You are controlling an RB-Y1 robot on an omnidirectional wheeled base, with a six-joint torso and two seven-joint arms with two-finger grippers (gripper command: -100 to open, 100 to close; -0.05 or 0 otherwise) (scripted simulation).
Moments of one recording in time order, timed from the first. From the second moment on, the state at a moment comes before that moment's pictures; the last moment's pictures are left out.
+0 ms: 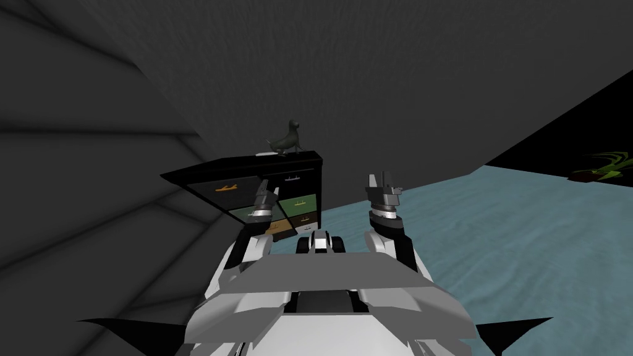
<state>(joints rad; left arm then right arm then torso) 0.53 0.13 0.00 -2.38 0.07 -0.10 0.15 0.53 -0.04 0.06 -2.39 -0.01 -0.51 -0.03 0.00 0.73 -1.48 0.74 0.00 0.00</state>
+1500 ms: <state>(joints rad) 0.59 0.11 0.03 -2.50 0.07 0.19 0.14 0.53 -0.04 0.06 -2.39 -0.01 -0.51 -0.03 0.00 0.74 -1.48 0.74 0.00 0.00</state>
